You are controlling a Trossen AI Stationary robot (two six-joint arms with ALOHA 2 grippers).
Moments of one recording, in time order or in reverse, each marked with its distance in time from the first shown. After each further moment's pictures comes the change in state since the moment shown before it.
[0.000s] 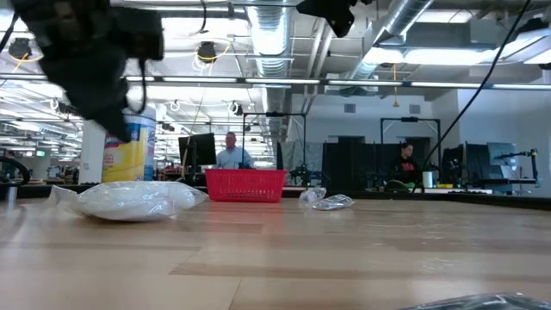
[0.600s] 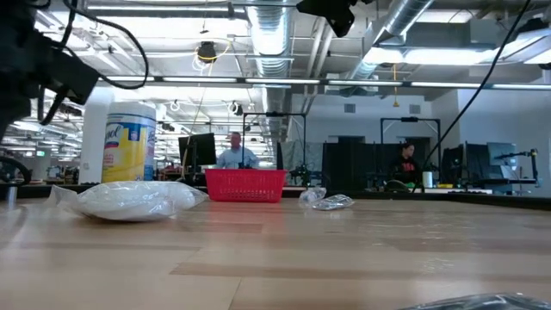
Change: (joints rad) left arm -0.099 0.000 -0.001 -0.470 0.227 -0.434; right arm 0.002 0.000 0.000 0.000 0.000 0.000
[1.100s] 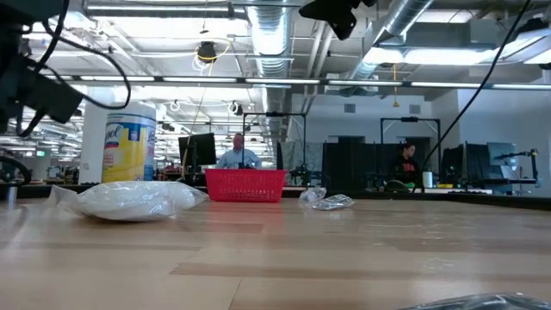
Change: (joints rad) left arm -0.024 0.003 -0.079 0.003 0.044 -0.086; right arm 0.000 0.000 0.000 -0.031 0.000 0.000
